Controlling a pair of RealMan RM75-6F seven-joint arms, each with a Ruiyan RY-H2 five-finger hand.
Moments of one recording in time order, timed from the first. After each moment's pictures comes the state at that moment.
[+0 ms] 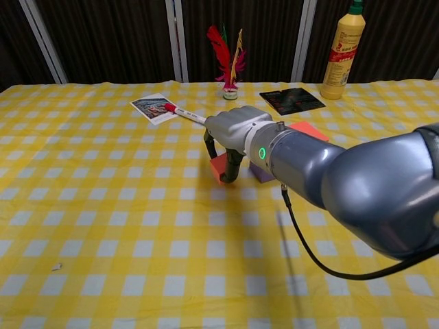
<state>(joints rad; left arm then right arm) -0.15 -0.99 0.06 -1.73 1.46 1.25 -0.05 1.11 -1.90 0.28 -1.31 -0.58 1.04 -0.93</state>
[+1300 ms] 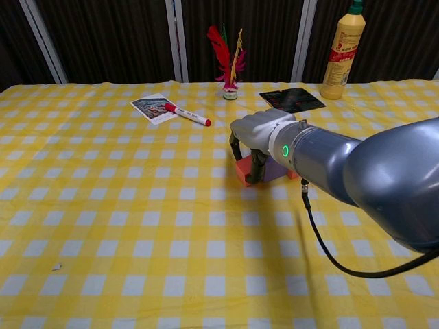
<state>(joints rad) -0.15 -1.00 0.06 -1.74 1.46 1.25 -0.05 1.10 -1.85 0.26 -1.36 -0.47 1.06 -0.99</state>
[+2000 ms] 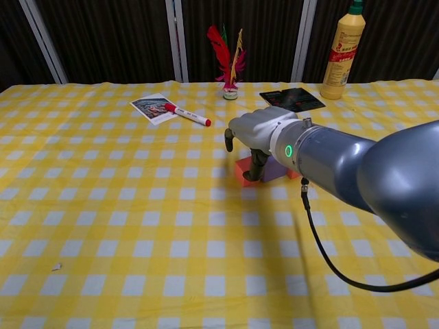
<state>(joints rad) -0.15 -1.00 0.06 -1.73 1.47 1.26 -0.05 1.08 -1.81 0.25 -1.47 -0.49 1.12 -1.01</state>
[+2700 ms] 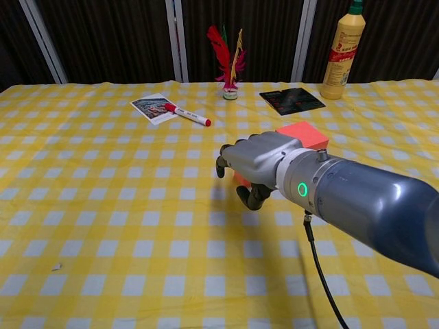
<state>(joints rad) -0.14 -1.00 0.06 -1.73 1.47 1.27 -0.03 1.04 -1.80 0.16 -1.68 -0.51 1.23 -1.06</state>
